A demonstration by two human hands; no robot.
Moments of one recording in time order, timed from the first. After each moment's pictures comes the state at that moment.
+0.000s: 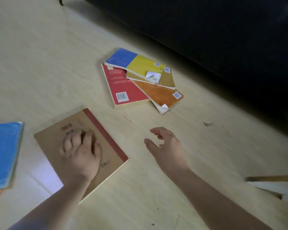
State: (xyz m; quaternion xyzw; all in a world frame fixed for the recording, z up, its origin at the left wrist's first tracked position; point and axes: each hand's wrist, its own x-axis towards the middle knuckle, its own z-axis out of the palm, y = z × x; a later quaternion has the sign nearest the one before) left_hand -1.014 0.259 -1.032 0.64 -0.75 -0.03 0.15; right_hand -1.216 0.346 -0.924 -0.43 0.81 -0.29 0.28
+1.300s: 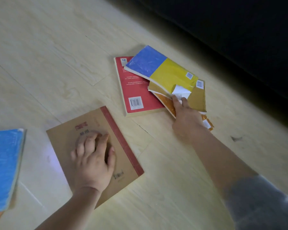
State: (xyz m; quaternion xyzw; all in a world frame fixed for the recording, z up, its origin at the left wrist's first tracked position) left_hand -1.027 0.219 -1.040 0.62 -0.77 -0.04 0.17; right_hand -1.302 0.181 -0.969 -0.55 0.82 0.12 0.12
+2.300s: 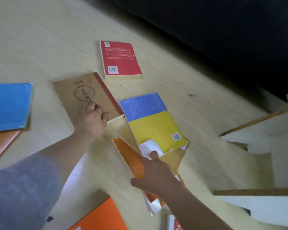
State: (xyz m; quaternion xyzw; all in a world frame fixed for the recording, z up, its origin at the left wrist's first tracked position) left_hand -1.009 0.305 -1.012 0.56 -0.81 -0.17 0.07; right_hand -1.141 0.508 -0.939 -0.52 0.78 0.13 0.32
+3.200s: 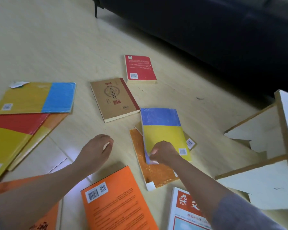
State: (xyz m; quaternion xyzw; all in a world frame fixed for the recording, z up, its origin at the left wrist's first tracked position) left_hand -0.903 0.475 -0.950 0.52 -0.79 -0.30 0.14; right_hand -1.139 0.528 -0.950 -0.50 0.81 0.03 0.31
